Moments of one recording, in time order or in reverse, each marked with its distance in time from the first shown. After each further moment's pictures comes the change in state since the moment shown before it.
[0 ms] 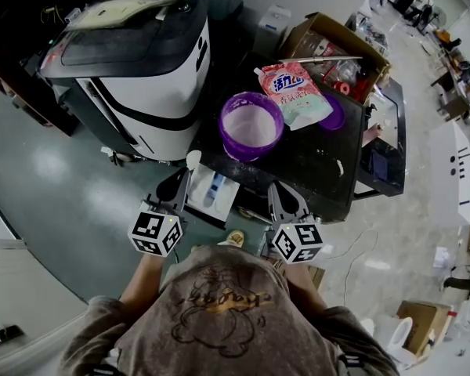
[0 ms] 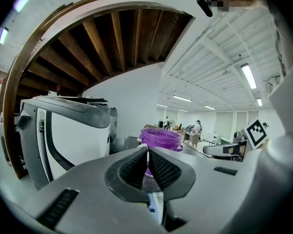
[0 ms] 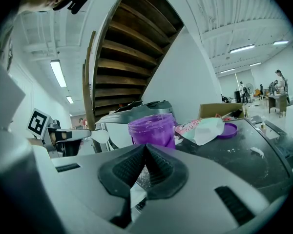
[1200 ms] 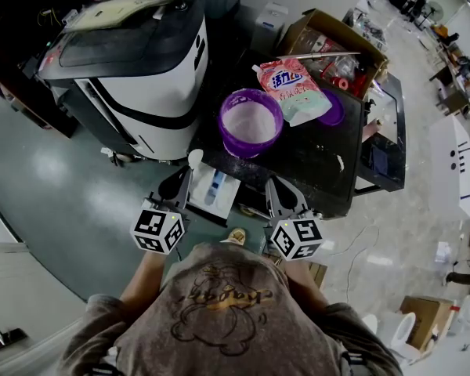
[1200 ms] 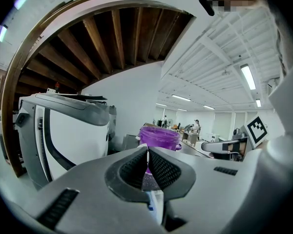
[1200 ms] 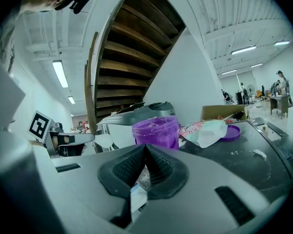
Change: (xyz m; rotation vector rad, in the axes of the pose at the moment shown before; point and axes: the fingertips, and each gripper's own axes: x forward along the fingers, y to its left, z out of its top) left arm 0.004 -0.001 -0.006 -0.010 0.016 -0.018; right arm 0.004 0.011 0.007 -0.013 -0.015 0.012
